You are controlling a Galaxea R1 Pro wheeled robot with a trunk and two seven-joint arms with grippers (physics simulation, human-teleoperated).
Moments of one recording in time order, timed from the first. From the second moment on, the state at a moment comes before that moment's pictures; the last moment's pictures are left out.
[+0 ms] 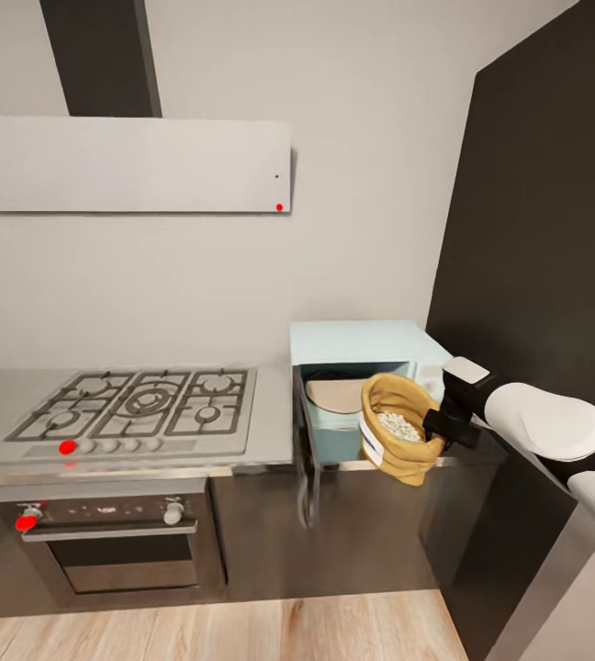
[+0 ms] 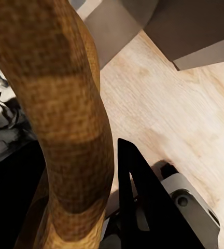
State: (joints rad) left arm 0.00 -0.02 0.13 -0.03 0.00 0.02 0.00; right arm -1.41 -0.15 -0.78 0.07 -0.14 0.79 -0.84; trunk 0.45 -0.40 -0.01
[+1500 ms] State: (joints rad) left arm 0.00 -0.03 0.13 -0.03 0.00 0.01 0.00; right arm -1.37 -0.18 -0.78 0.07 -0.14 0.79 -0.76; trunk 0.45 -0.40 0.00
